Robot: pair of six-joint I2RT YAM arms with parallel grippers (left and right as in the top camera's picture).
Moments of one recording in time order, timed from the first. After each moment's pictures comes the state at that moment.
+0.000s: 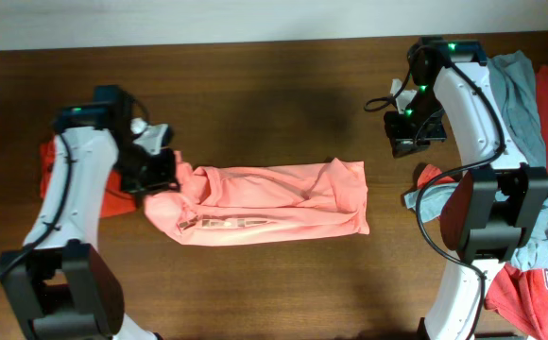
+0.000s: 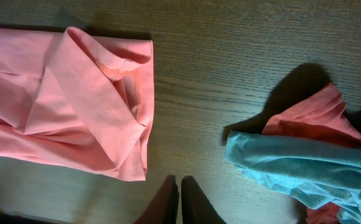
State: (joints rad) left arm 0.03 1.78 1.49 -1.31 0.35 0.03; right arm -0.01 2.14 1.98 -1.54 -0.13 -0.08
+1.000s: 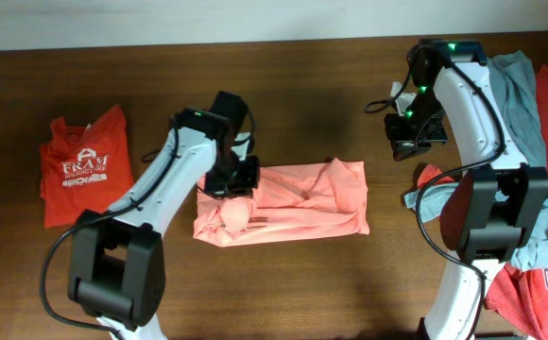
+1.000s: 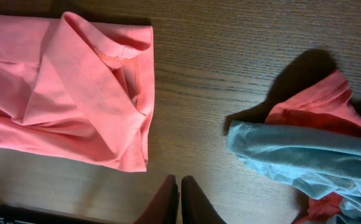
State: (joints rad) left arm -0.39 1.90 1.49 -1.12 0.29 -0.33; right arm -0.01 2.14 1.98 -1.57 -0.13 -0.08
